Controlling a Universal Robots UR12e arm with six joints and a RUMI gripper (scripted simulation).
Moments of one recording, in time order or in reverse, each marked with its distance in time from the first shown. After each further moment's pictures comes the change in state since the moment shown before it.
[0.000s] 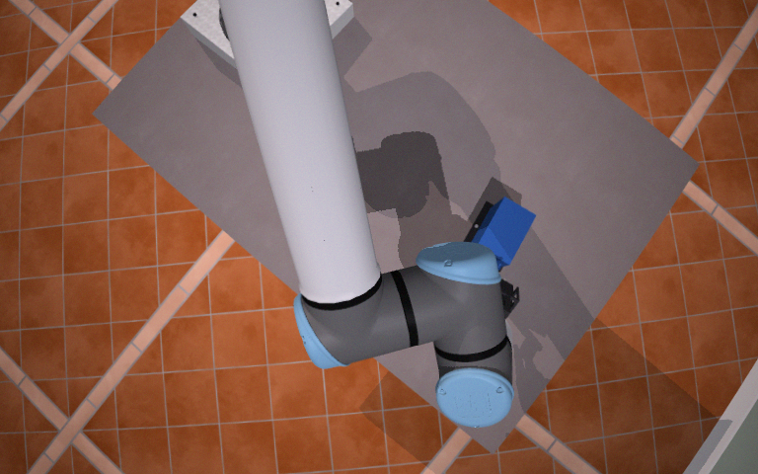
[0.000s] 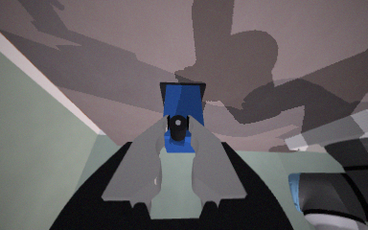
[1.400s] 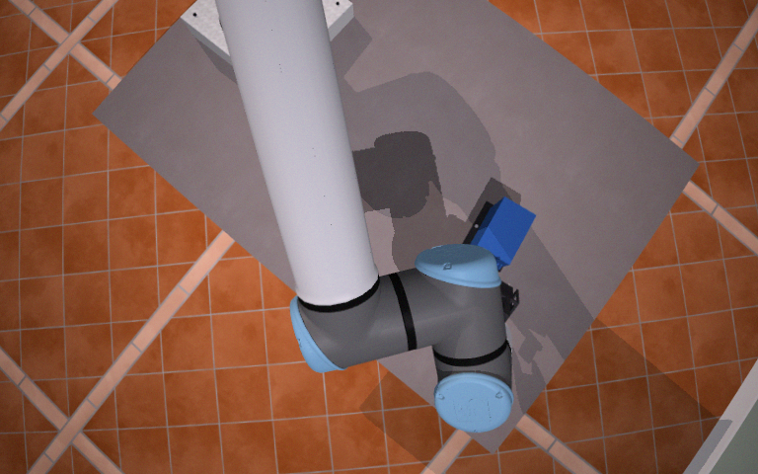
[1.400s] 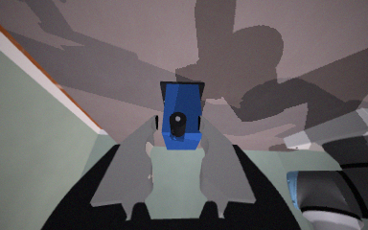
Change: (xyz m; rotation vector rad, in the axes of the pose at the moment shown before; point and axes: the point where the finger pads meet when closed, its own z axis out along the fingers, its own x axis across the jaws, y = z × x) arm 0.001 0.000 -0.010 0.000 0.000 0.000
